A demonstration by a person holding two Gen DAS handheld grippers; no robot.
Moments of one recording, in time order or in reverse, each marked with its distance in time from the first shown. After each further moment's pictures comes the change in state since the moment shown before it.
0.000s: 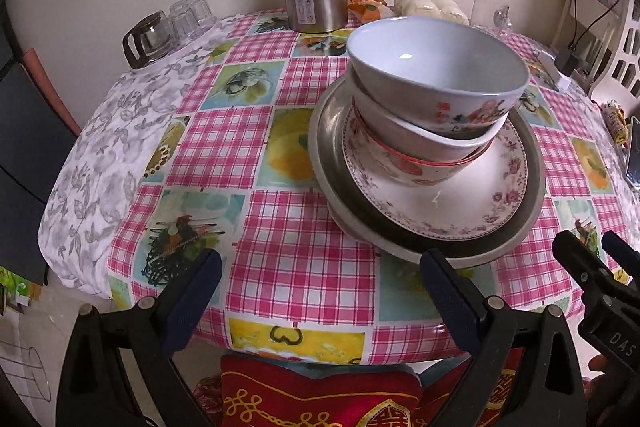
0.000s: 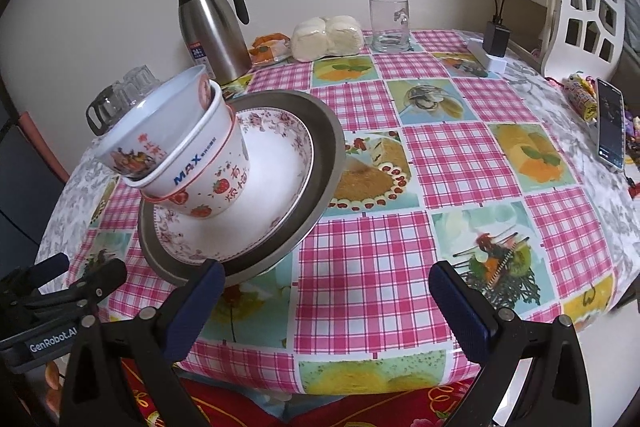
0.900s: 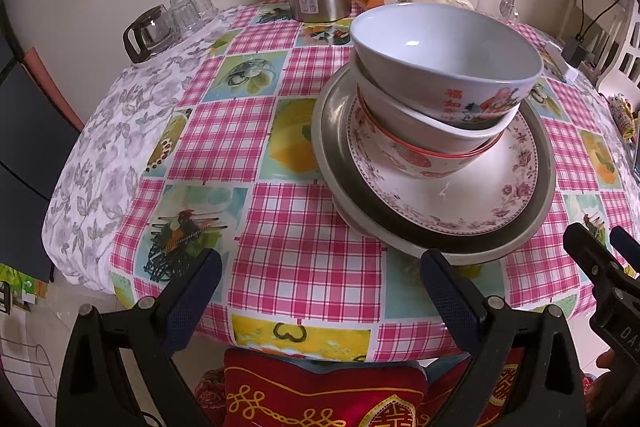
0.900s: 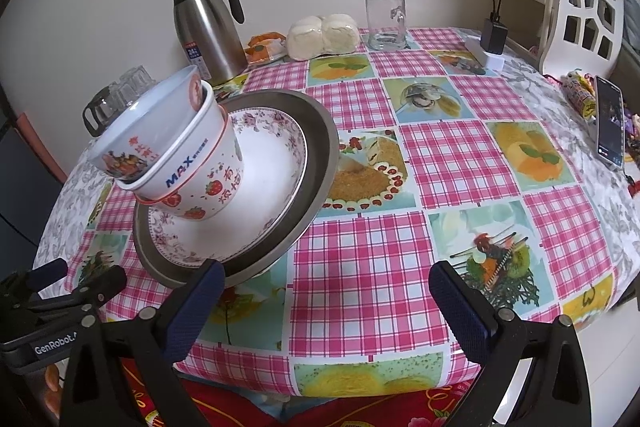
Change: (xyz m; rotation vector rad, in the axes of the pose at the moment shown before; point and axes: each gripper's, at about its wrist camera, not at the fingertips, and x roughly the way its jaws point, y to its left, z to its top) left arm 0.006 0.000 0.000 0.005 0.034 0.024; right arm 0.005 -0.003 0.001 0.013 0.007 -0.003
